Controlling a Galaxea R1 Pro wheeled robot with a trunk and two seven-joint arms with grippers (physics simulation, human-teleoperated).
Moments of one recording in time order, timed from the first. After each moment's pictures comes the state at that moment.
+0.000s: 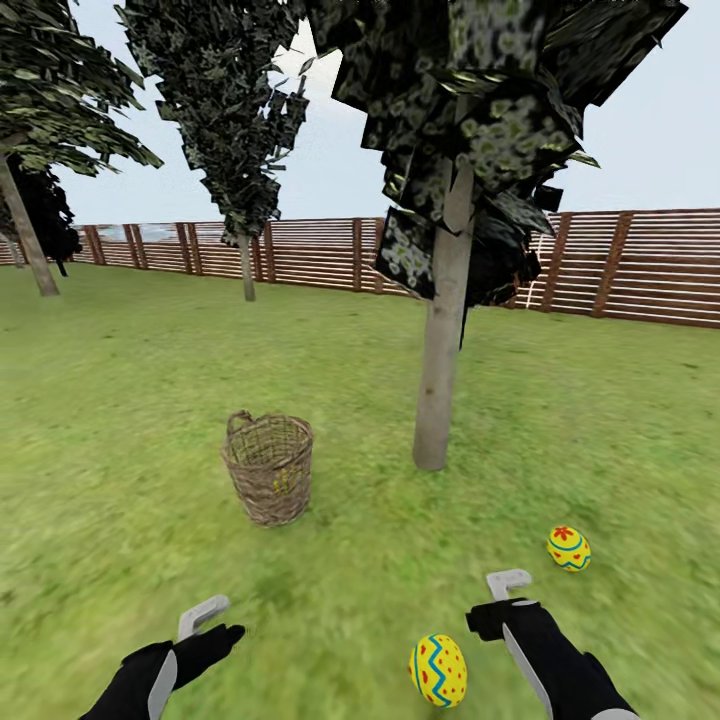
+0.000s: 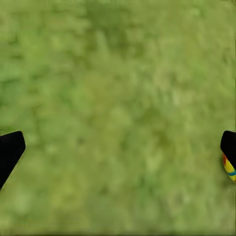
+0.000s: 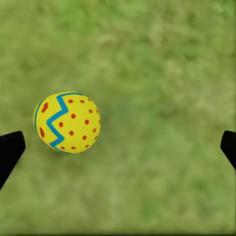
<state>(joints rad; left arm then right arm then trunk) -0.47 -0.01 0.63 -0.52 -0.19 0.38 -0.26 -0.44 -0.07 0.11 -0.72 0.02 0.52 -0.03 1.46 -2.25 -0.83</state>
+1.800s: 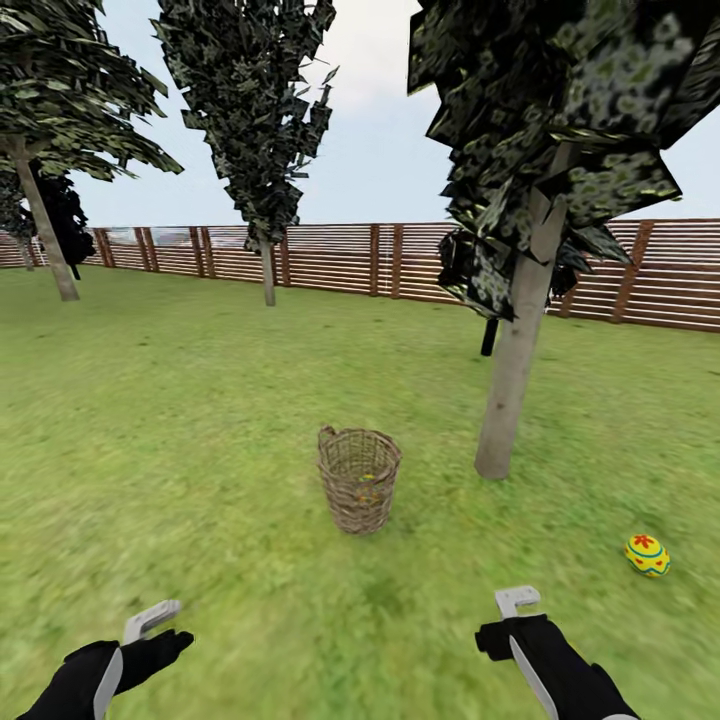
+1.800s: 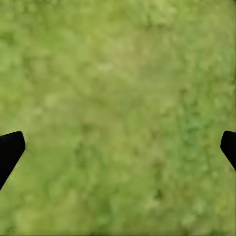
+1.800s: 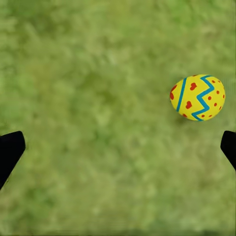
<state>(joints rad) -0.47 0.13 0.63 -0.54 -0.20 0.48 -0.25 -0.44 -0.08 0.10 -0.65 0.02 0.53 -0.03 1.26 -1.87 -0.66</state>
